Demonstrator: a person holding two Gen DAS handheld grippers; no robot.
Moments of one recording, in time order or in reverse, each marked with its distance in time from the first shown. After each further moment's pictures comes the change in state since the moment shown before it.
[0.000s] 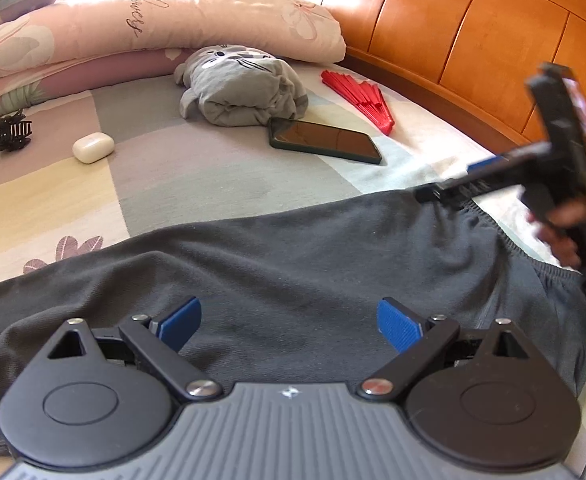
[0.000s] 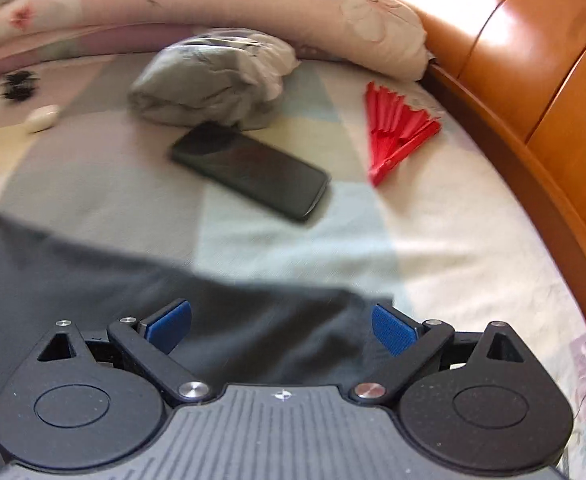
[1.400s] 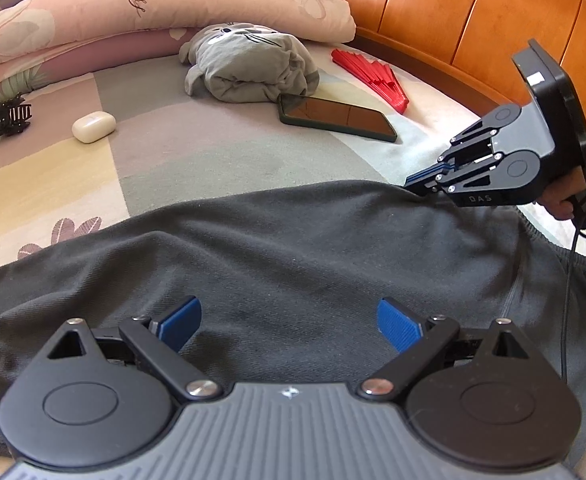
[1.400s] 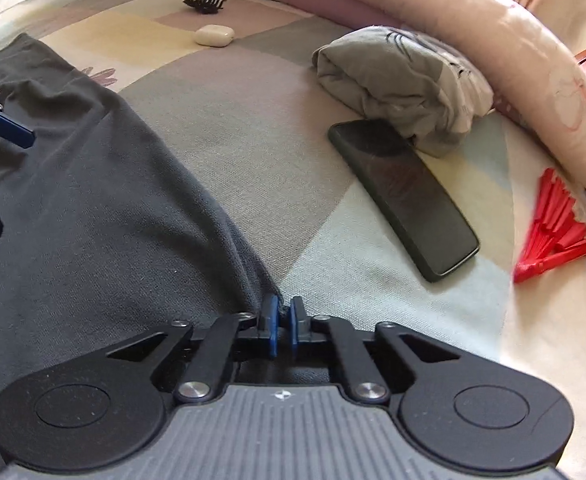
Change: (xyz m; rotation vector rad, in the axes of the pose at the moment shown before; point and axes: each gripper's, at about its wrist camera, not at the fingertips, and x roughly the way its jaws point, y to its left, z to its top) left arm 0.020 0.005 -0.006 0.003 0.053 0.027; right arm 0.035 0.018 0.003 -0.536 -0.016 0.346
